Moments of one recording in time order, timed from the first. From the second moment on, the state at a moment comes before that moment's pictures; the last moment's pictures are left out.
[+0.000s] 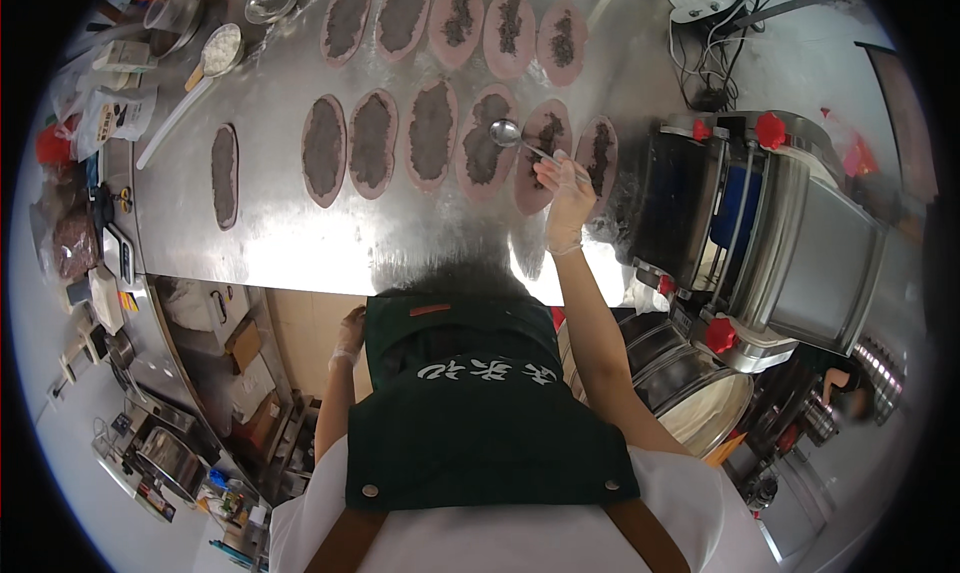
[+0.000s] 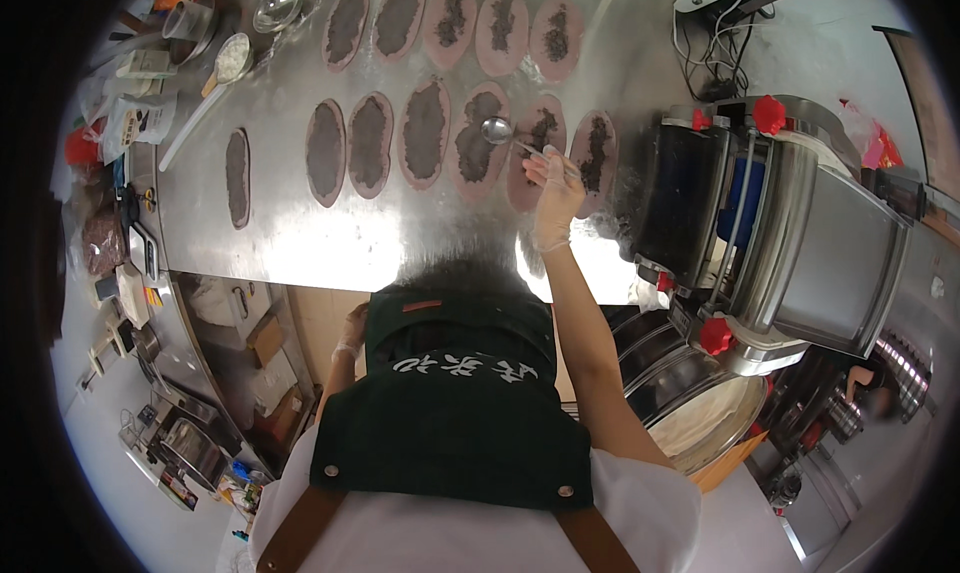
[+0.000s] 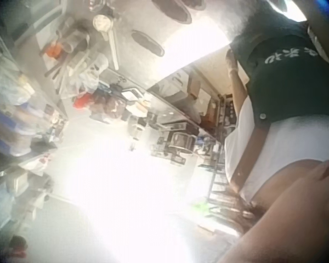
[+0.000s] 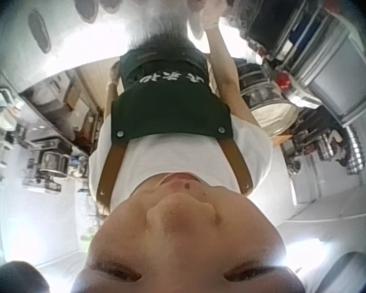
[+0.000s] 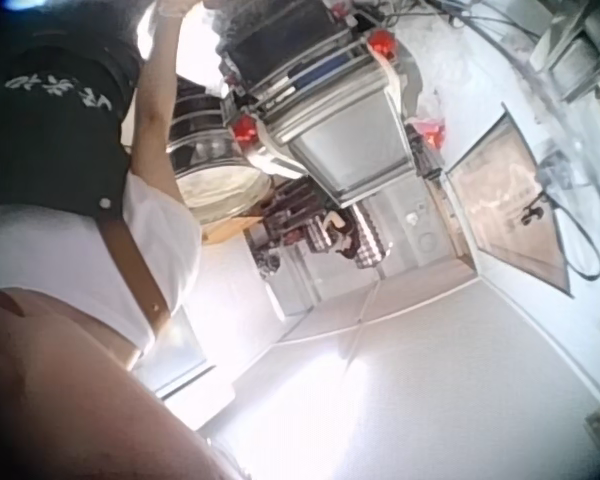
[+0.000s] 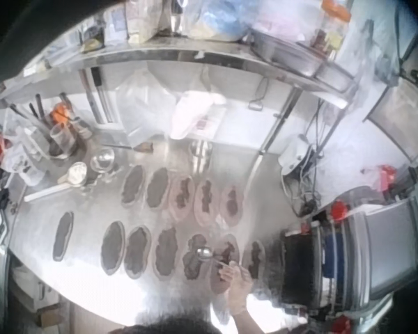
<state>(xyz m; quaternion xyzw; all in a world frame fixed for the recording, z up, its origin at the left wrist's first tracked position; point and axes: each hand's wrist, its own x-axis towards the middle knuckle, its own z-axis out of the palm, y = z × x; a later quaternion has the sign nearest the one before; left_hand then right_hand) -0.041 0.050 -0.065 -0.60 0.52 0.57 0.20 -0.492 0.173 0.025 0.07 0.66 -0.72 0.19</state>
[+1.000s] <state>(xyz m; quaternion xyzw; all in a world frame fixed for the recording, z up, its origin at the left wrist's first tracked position) -0.038 0.057 -0.066 -0.62 0.51 0.57 0.18 -0.464 0.190 0.028 0.00 0.67 -0.68 0.29</state>
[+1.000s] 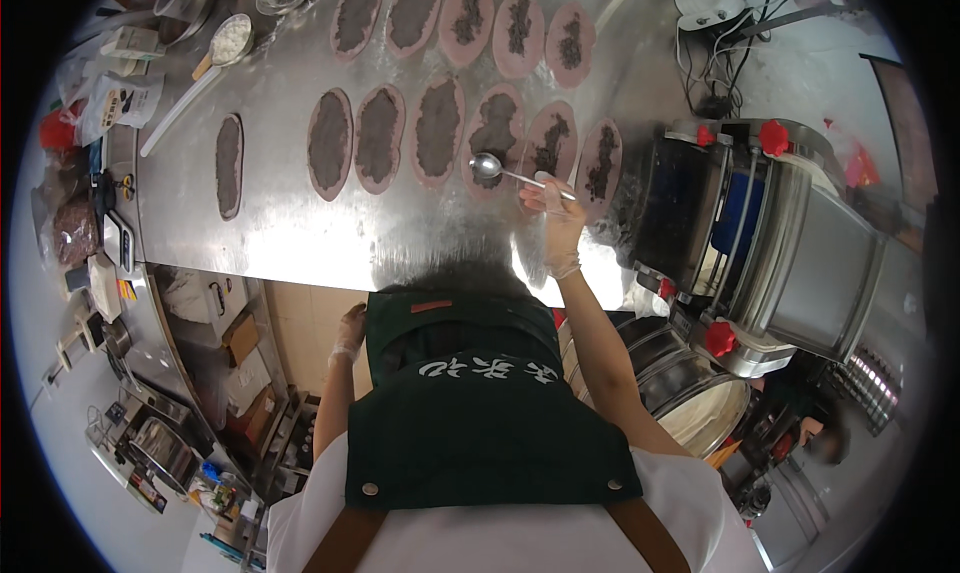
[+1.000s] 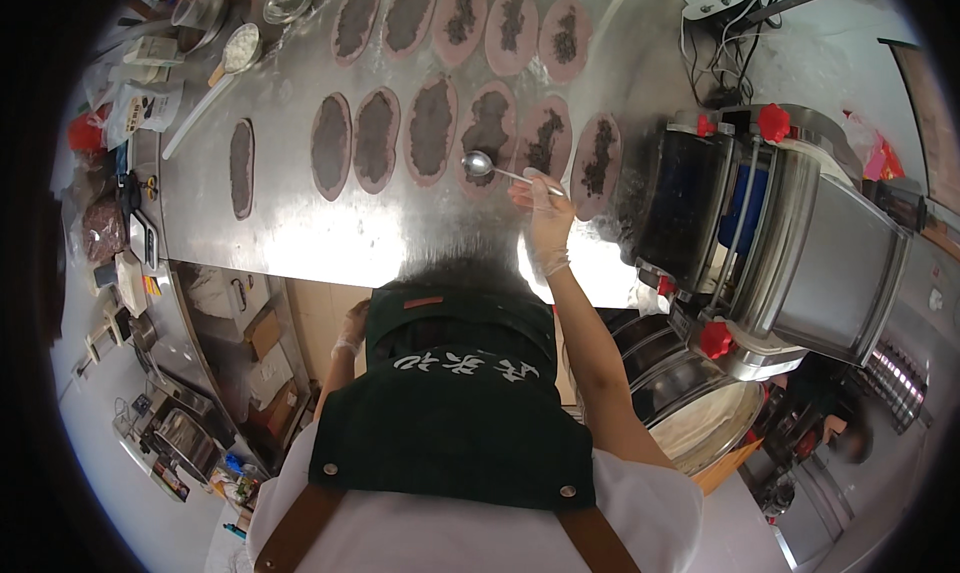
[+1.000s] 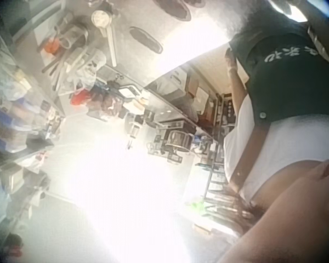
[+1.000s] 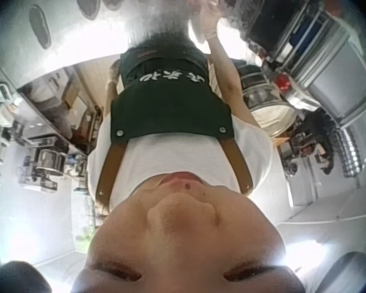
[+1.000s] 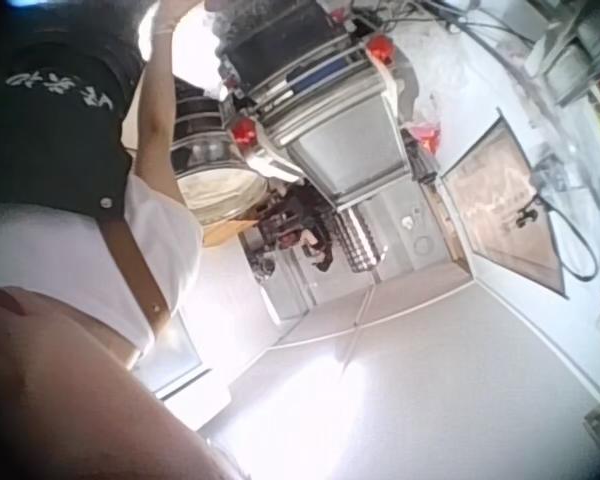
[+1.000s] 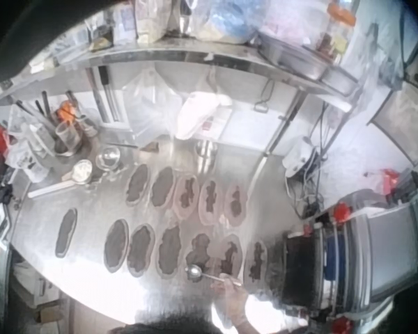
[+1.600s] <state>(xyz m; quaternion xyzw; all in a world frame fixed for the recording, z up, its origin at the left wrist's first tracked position) -0.037 0.055 -0.068 -0.62 0.52 0.56 0.20 -0.471 0.221 0.020 0.02 0.65 -0.69 0.31</state>
